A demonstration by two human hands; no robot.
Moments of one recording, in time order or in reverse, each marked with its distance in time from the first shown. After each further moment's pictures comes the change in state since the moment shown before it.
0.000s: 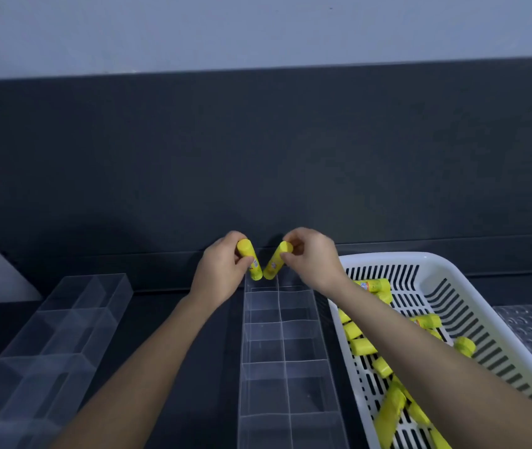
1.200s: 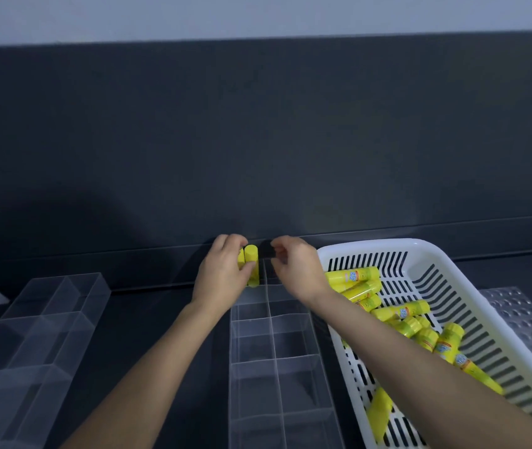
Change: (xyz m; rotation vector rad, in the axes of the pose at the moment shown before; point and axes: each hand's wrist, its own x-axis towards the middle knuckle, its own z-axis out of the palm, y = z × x) left_hand -0.006 0.001 0.033 0.102 0.004 0.059; right_hand -0.007 0.025 0.029 -0.098 0.039 0.005
